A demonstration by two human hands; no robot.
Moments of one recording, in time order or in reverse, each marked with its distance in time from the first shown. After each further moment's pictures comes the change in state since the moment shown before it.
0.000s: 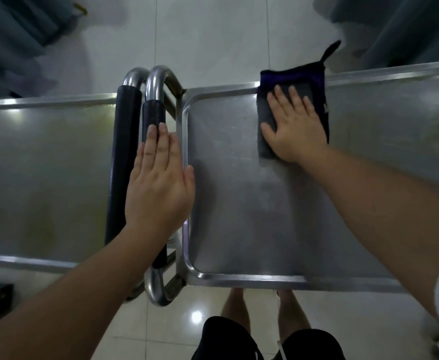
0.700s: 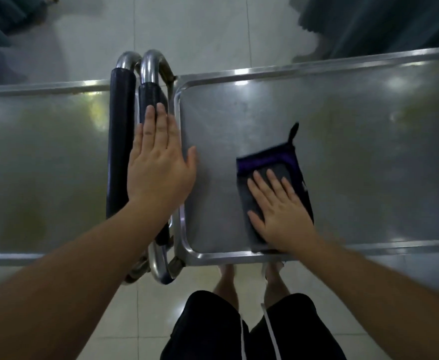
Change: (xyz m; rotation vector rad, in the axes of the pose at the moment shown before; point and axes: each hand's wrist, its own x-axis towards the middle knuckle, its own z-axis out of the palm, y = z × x) left_hand 0.001 0.000 -0.007 -0.027 -0.096 0.006; right_hand -0.212 -0.053 0.070 -0.055 0.005 -0.138
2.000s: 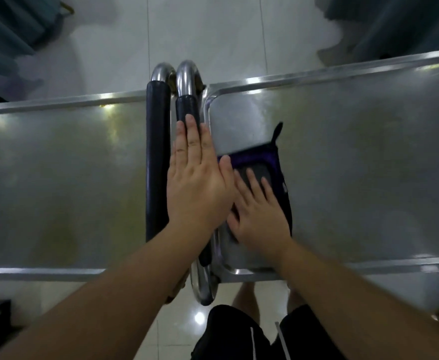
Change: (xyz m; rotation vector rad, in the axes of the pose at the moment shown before) left_hand -0.002 -0.006 0.005 -0.251 0.044 -0.051; right_hand 0.076 -0.114 0.006 0.139 0.036 0.019
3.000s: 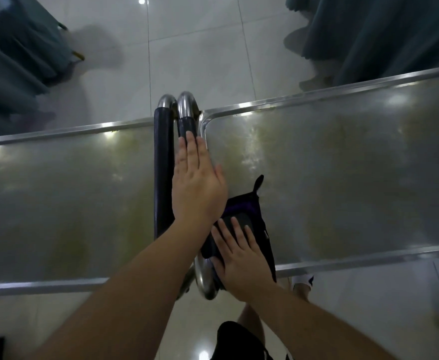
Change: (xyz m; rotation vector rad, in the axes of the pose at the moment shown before) left_hand 0.000 0.000 -0.002 -0.035 0.005 0.008; right_hand -0.077 -0.058 0.025 0.094 -0.119 0.013
